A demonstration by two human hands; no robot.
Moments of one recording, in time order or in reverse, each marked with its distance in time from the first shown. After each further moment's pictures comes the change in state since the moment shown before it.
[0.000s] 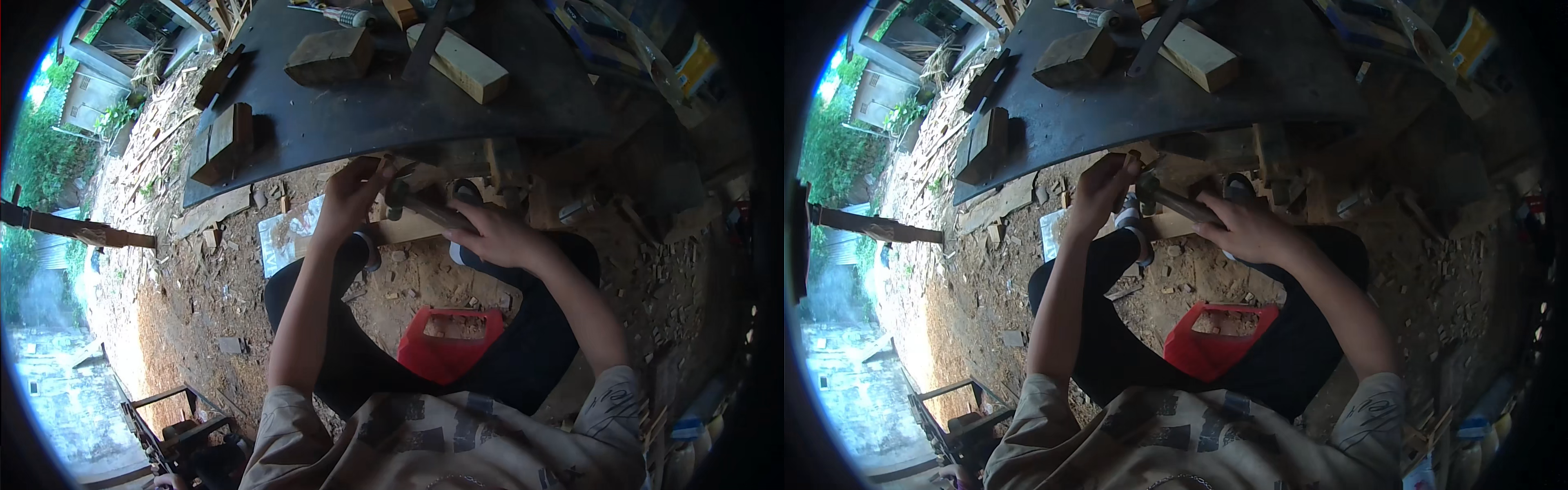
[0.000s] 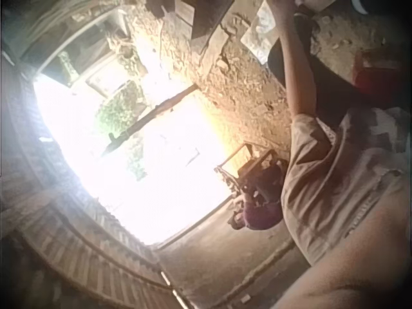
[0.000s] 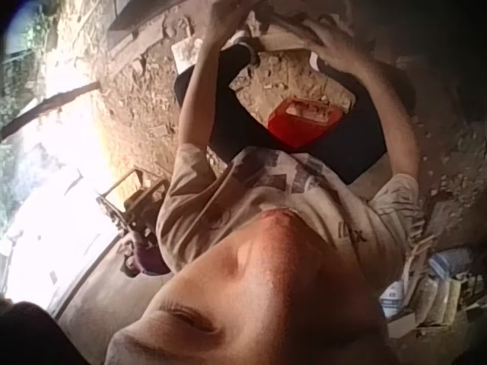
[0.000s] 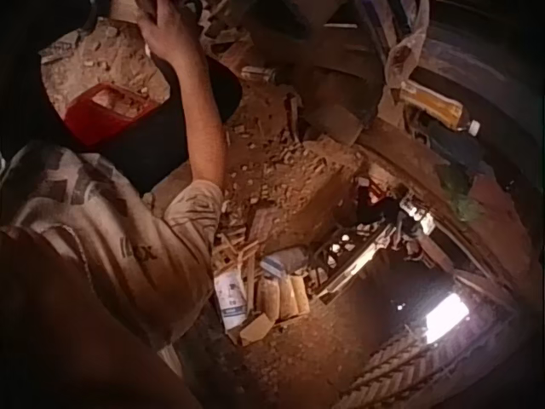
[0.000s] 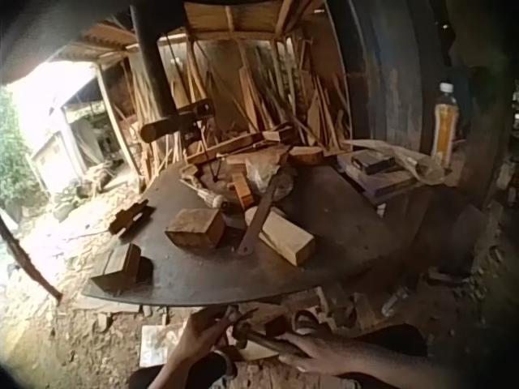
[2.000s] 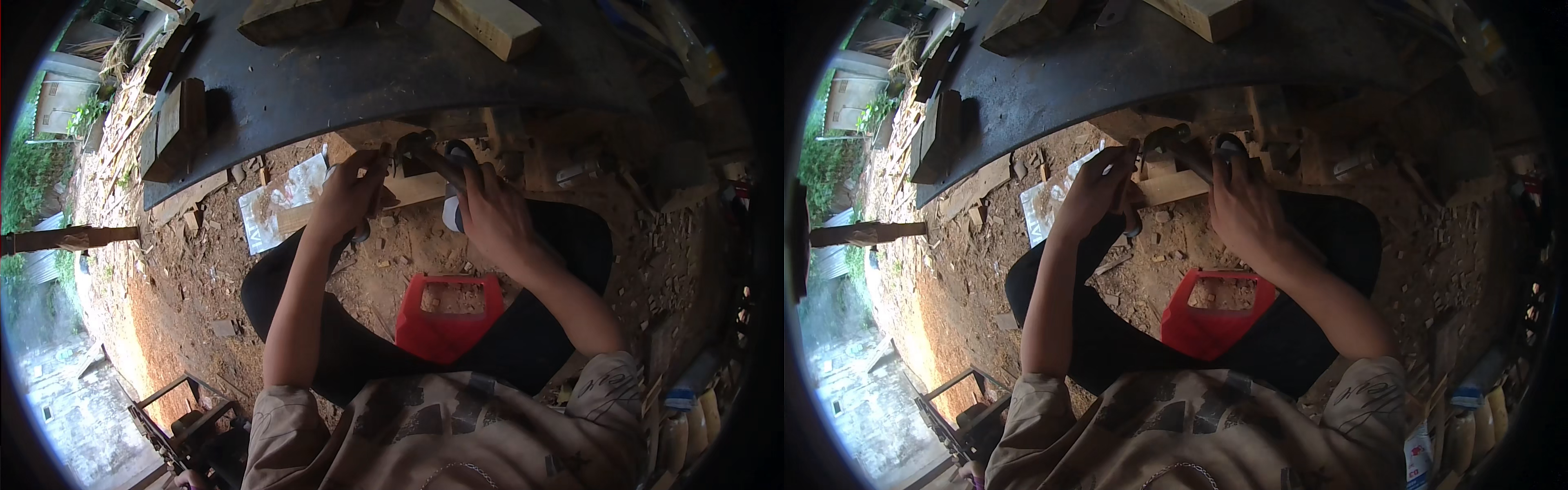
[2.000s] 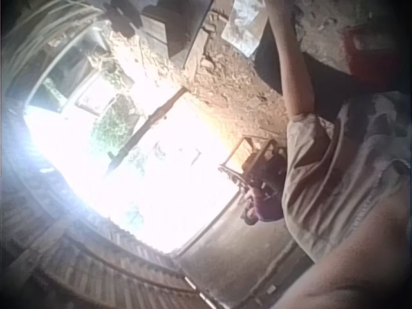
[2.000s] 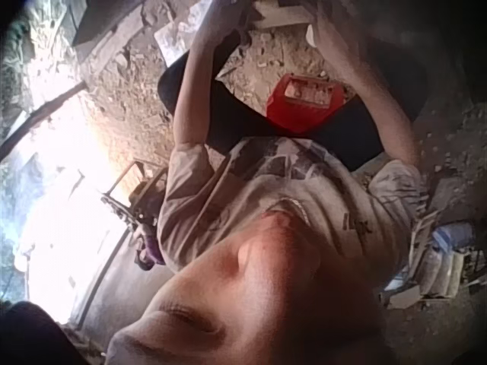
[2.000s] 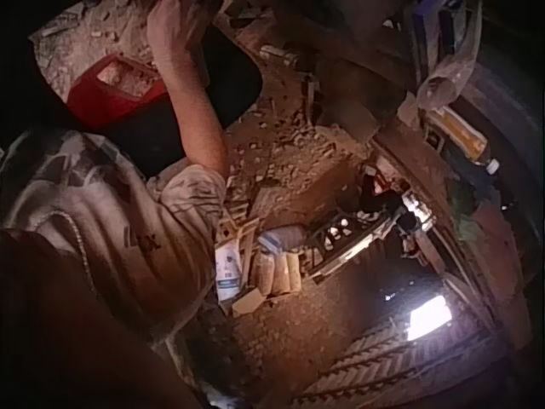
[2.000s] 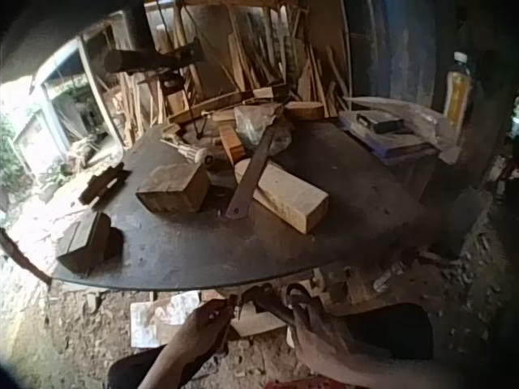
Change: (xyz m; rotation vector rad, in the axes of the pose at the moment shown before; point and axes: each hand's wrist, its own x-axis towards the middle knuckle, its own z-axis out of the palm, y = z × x) left_hand 0.001 -0.025 0.021 0.055 -0.156 -0.193; right_hand 0.008 0.017 0.055 -0.494 0.457 0.047
